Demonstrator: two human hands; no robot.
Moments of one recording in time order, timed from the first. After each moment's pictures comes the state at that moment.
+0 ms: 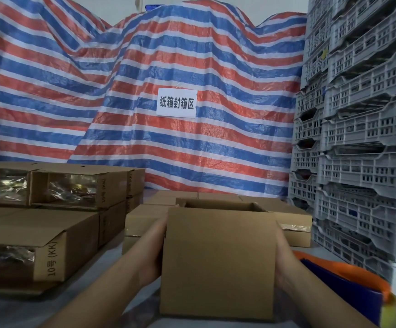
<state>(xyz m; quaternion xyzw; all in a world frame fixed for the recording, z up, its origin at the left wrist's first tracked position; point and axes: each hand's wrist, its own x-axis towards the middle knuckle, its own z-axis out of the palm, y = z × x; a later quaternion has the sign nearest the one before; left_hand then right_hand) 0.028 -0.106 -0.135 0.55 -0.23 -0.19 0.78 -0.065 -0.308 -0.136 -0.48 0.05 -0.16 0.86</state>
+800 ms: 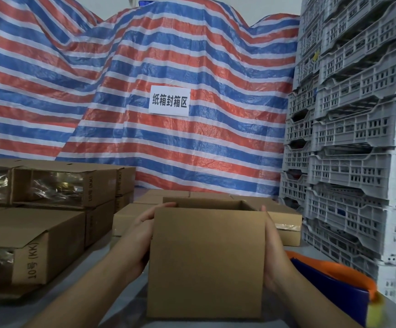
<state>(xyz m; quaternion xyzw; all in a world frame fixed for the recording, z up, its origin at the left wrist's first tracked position) 0.050 -0.108 -0.133 0.57 -0.25 -0.11 0.78 -0.059 -0.313 -0.139 -0.49 0.09 -0.20 0.84</state>
